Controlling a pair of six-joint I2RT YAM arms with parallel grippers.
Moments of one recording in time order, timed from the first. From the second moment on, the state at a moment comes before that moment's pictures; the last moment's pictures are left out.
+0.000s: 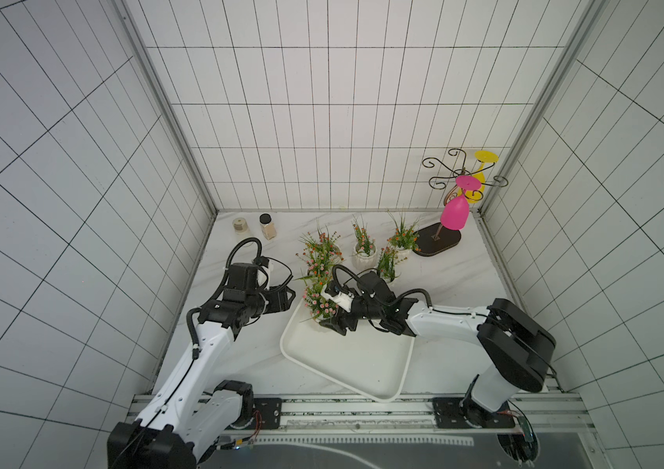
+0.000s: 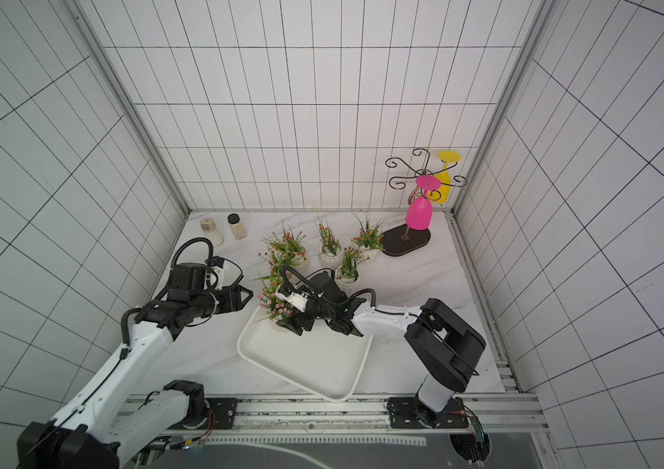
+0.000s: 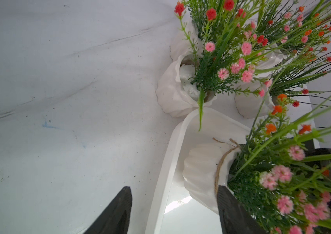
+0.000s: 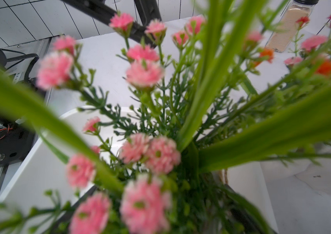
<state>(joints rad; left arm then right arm) -0.15 0.98 0.75 -0.62 0.35 -0.33 0.90 1.66 0.85 0.28 -0.36 -0.19</state>
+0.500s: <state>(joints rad) -0.15 0.98 0.75 -0.62 0.35 -0.33 0.90 1.74 0.88 0.33 -0.36 -0.20</state>
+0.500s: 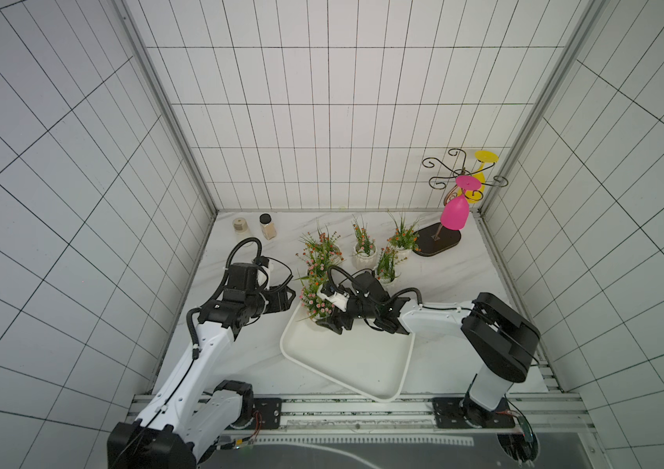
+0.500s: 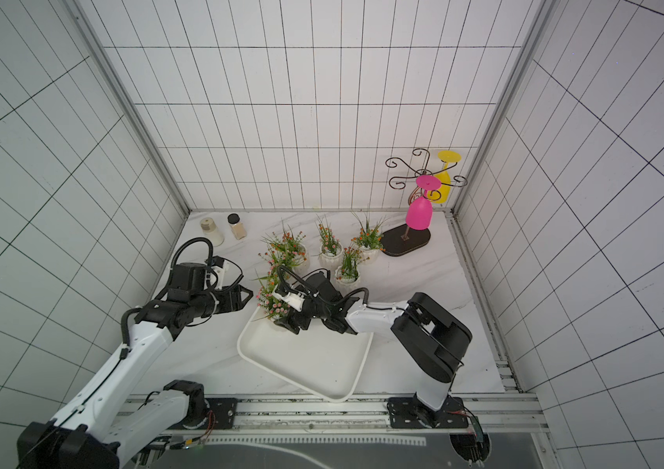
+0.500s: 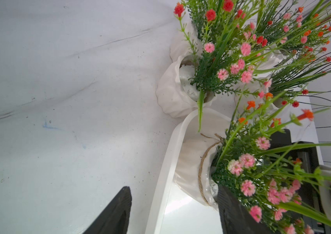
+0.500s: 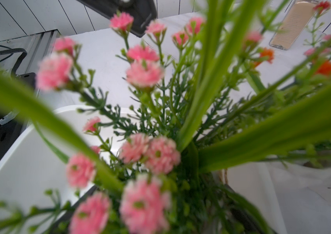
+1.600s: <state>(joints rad) -0.15 0.98 0.75 -0.62 0.35 -0.32 0.90 1.61 0.88 0.38 -0.37 -0.22</state>
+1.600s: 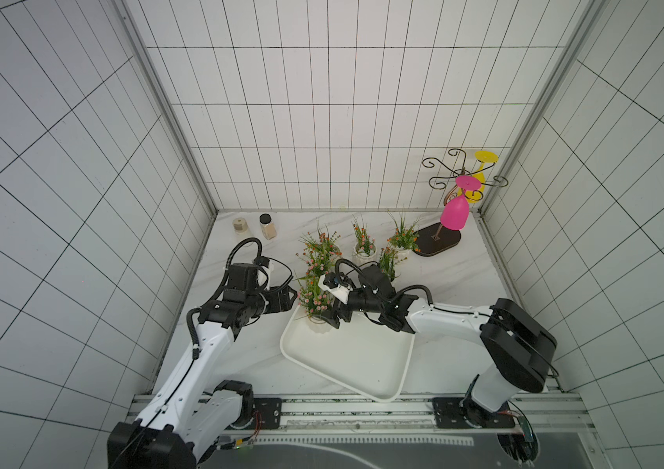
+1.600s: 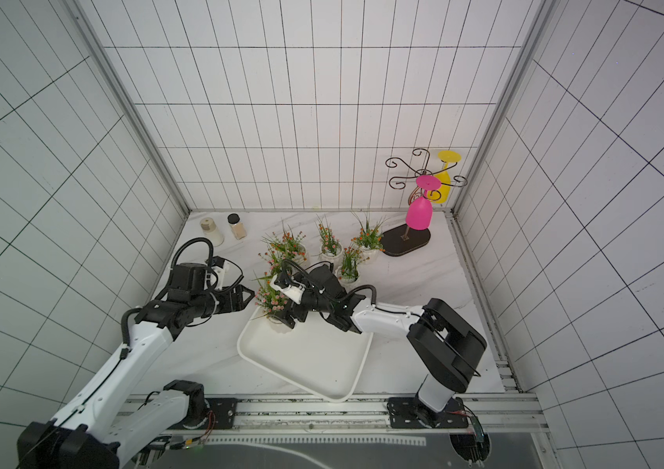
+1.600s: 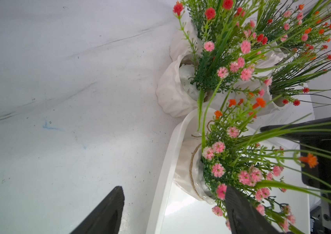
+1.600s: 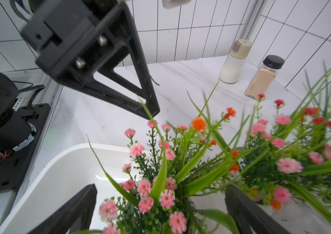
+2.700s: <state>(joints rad) -0.15 0.82 0.72 -0.50 0.45 -0.34 0.71 0.89 0.63 -0.08 -0.18 -0.04</state>
